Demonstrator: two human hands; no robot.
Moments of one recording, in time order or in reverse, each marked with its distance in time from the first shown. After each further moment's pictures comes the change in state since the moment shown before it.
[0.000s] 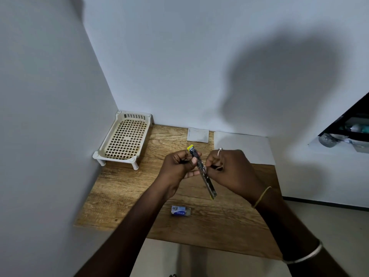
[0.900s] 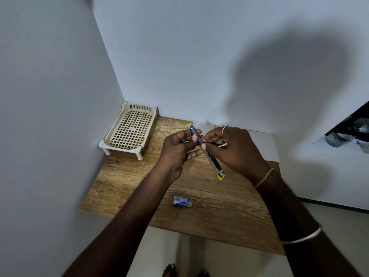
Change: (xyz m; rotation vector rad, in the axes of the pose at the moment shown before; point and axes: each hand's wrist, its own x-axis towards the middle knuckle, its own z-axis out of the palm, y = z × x) left_hand -0.003 0.034 0.010 -0.190 0.093 0.069; right_hand 0.023 -0.025 -0.015 0.039 0.060 0.002
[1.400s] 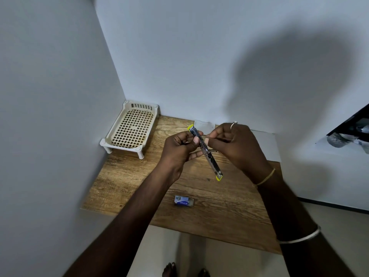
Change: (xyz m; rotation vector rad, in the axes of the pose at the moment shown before) left_hand -0.002 -0.003 -0.005 0.056 0.006 0.022; right_hand 0.002 0.003 0.003 0.218 0.057 0.139
